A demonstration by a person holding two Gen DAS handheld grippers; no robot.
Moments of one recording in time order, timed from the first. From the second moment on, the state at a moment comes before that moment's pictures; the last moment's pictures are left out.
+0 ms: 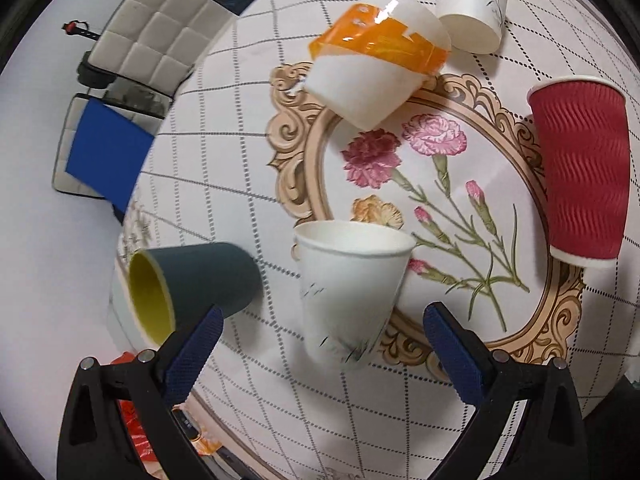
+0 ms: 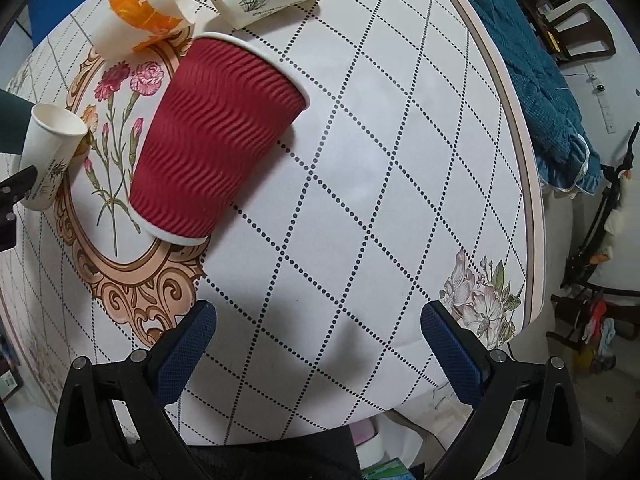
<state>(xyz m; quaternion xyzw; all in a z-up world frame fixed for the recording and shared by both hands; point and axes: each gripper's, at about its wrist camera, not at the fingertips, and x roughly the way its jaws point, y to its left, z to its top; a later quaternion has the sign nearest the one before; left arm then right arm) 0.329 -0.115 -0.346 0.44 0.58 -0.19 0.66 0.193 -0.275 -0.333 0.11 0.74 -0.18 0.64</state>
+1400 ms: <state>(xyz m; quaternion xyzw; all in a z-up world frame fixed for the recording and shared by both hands) 0.275 -0.044 -0.305 0.15 0.71 -0.11 0.68 0.175 -0.259 -0.310 0.10 0.72 -0.14 0.67</state>
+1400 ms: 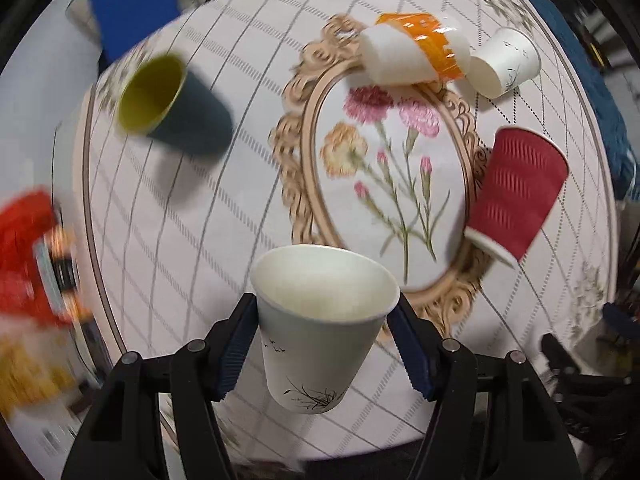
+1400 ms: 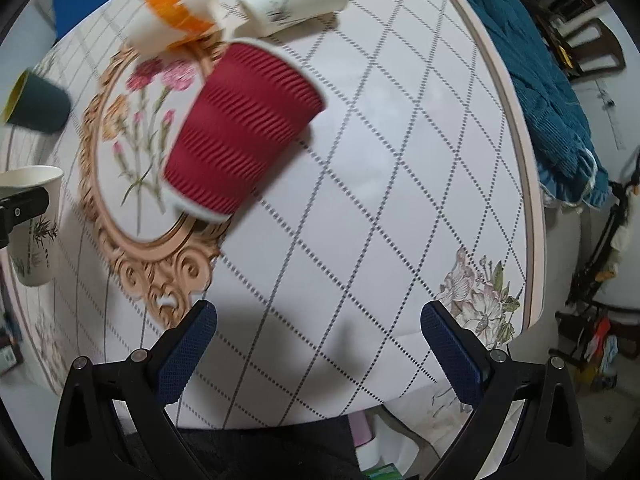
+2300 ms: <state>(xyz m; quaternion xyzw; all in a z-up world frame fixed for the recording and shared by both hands) 0.193 0.036 -0.369 -0.07 0.79 -0.01 0.61 0.110 -0.196 -0.329 0.01 0.74 -0.05 0.67</state>
